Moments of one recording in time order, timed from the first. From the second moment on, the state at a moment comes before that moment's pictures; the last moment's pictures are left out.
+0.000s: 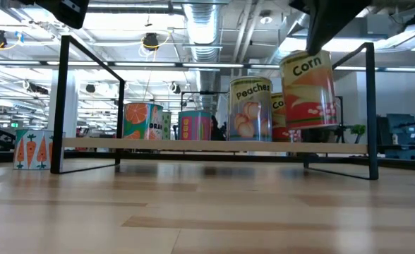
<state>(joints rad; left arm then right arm) -0.44 0.57 0.51 -0.22 -0.20 0.00 0.45 1.64 1.43 -1.11 0.39 0.26</state>
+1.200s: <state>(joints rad) -0.44 0.57 0.51 -0.23 -0.20 -0.01 0.27 1.64 1.43 -1.13 0.38 0.38</state>
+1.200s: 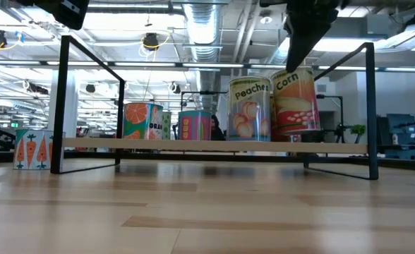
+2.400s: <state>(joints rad) -0.44 0.57 0.51 -0.23 -0.20 -0.02 0.24 1.70 1.44 -1.13 0.35 0.45</state>
